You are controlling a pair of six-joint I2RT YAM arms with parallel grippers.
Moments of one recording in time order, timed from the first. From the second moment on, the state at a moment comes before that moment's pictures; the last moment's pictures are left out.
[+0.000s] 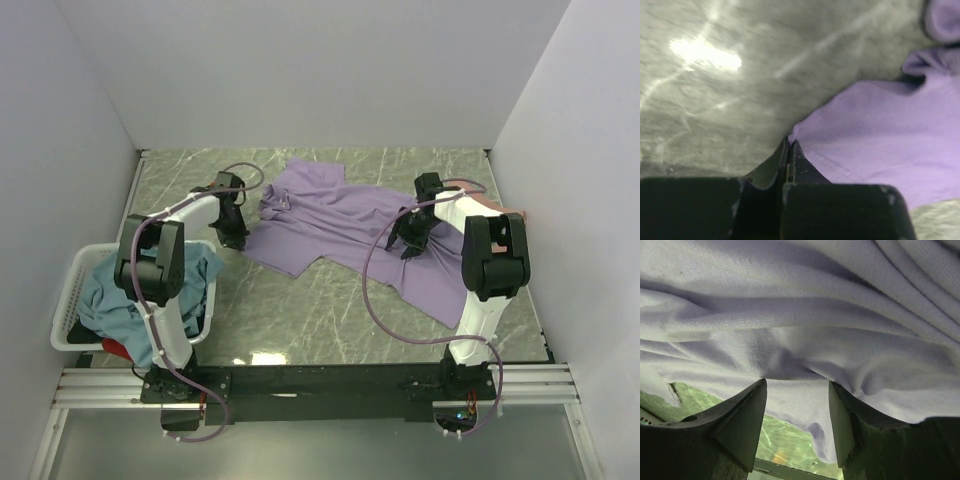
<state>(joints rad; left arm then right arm) -0.21 1.91 1.29 -0.64 -0.05 -0.54 0.08 1.93 1.29 -0.72 -0.25 0.52</state>
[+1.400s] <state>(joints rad) 0.09 1.92 1.50 -0.66 0.22 -0.42 0.22 1.22 0.62 -0.82 -0.10 0.73</state>
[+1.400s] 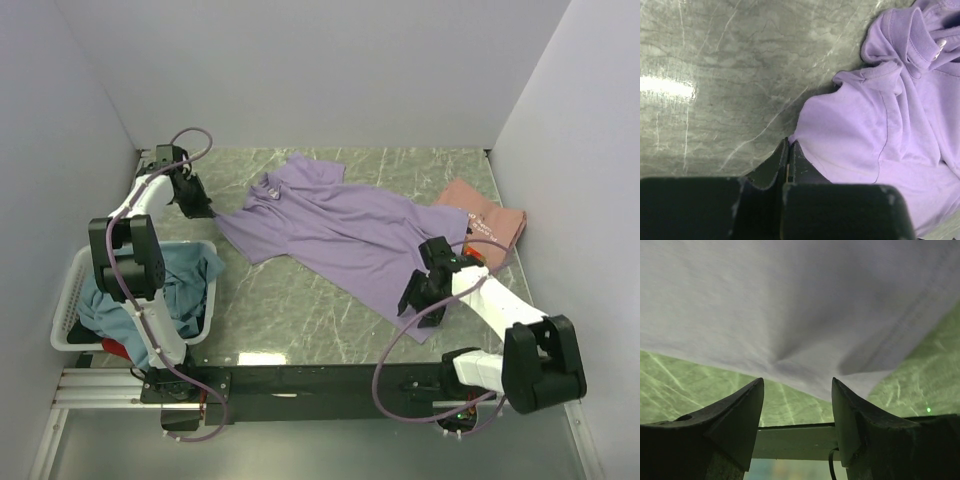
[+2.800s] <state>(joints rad) 0.10 1.93 1.51 -0.63 0.39 -0.42 0.35 1.10 0.50 -0.96 0.09 1.12</state>
